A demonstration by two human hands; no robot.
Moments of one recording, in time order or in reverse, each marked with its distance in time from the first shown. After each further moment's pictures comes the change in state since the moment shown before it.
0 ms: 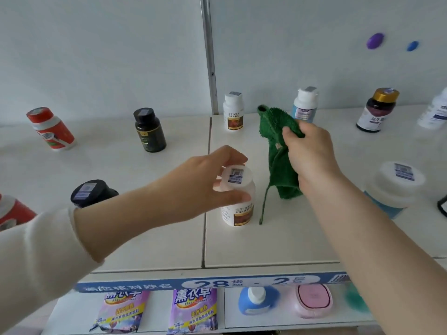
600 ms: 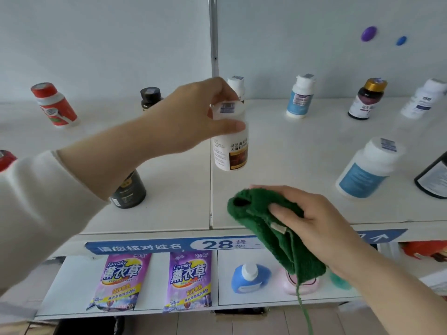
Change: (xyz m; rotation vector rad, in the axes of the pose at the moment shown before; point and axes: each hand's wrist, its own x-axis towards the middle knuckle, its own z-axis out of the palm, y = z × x) left_hand -0.011 0.006 -0.038 0.024 0.282 0.026; right_hand -0.126 0.028 -0.048 -0.111 -0.623 -0.210
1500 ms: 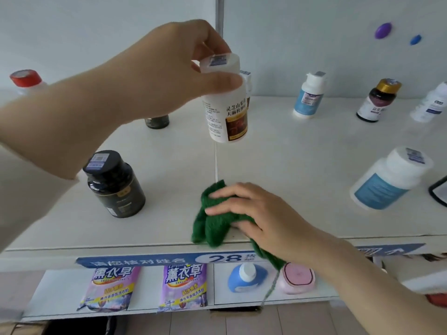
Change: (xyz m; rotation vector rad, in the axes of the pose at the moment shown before) left_hand 0.017 -0.015 -0.033 -0.009 0.140 -0.020; right_hand 0.059 0.014 0.040 -0.513 -0.230 -0.331
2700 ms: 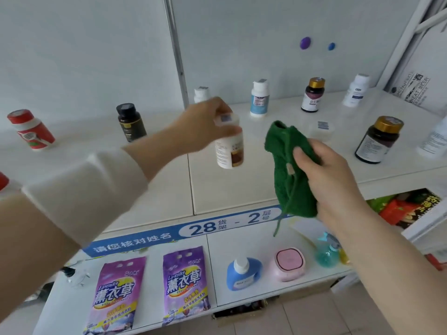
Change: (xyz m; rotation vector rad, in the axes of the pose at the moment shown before) left_hand -0.016 0.042 0.070 0.006 -0.183 0.073; right_hand -0.090 -0.020 -0.058 0.783 0.920 0.585
